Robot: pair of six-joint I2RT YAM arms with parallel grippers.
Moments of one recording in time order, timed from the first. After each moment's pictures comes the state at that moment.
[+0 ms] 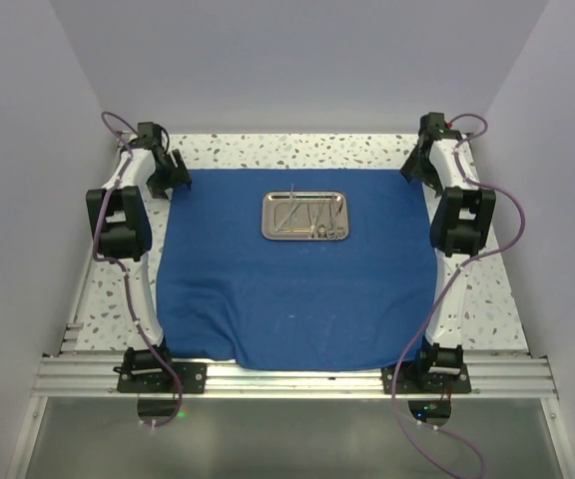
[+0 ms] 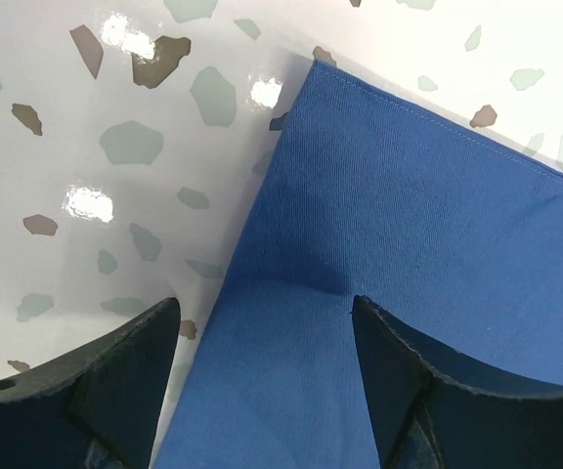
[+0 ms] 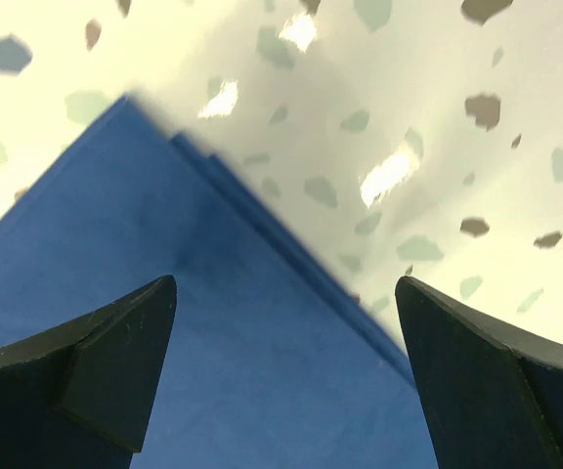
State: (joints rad) left arm 0.11 2.33 1.94 -0.72 0.05 -0.35; right arm -0.07 2.43 2.19 -0.94 0.36 0.57
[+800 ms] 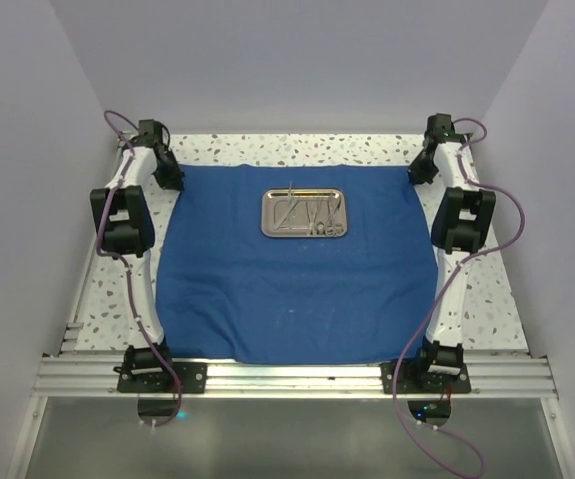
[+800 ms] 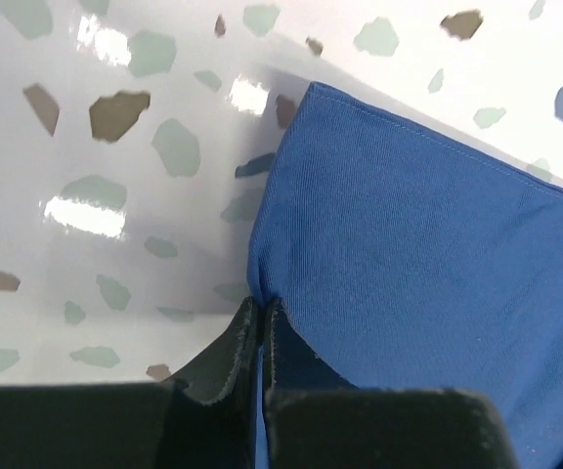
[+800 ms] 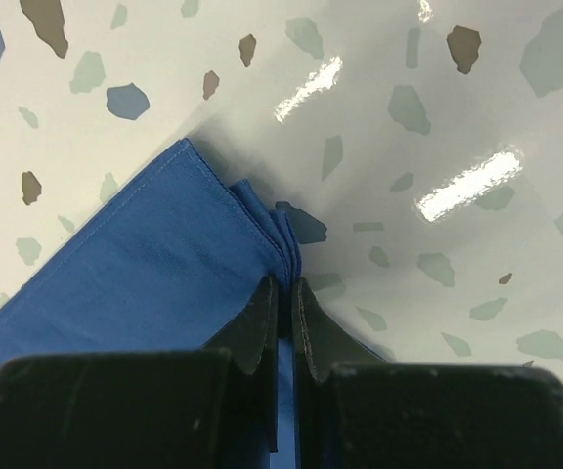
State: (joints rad) left arm 0.12 2.40 2.03 -0.72 0.09 -0.36; right arm -0.11 2.53 2.29 -0.85 0.11 0.59
